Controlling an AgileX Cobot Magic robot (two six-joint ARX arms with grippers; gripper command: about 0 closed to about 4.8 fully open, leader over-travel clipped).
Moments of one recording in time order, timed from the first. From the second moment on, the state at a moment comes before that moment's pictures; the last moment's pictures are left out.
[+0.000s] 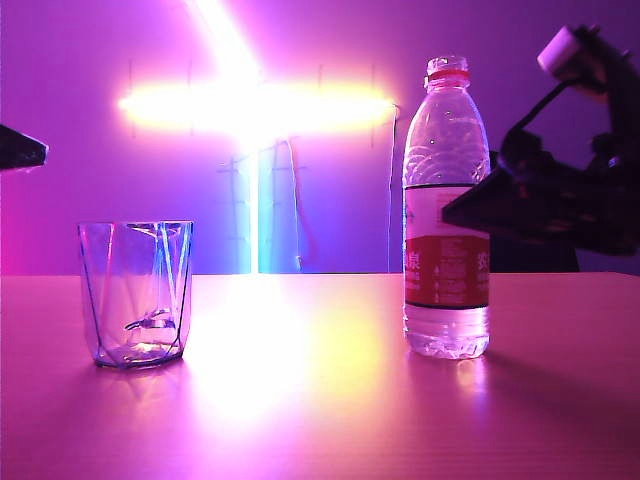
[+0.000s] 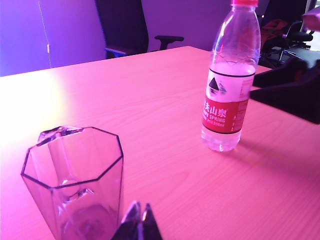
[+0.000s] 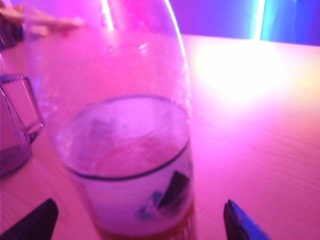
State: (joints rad) left arm -0.73 0.00 0.00 -0.04 -0.04 0.01; right arm 0.36 1.41 0.15 1.16 -0.24 0.05
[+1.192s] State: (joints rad) left arm -0.71 0.00 0.00 -0.04 -0.04 0.01; right arm 0.37 1.71 0.29 1.36 -0.30 0.10
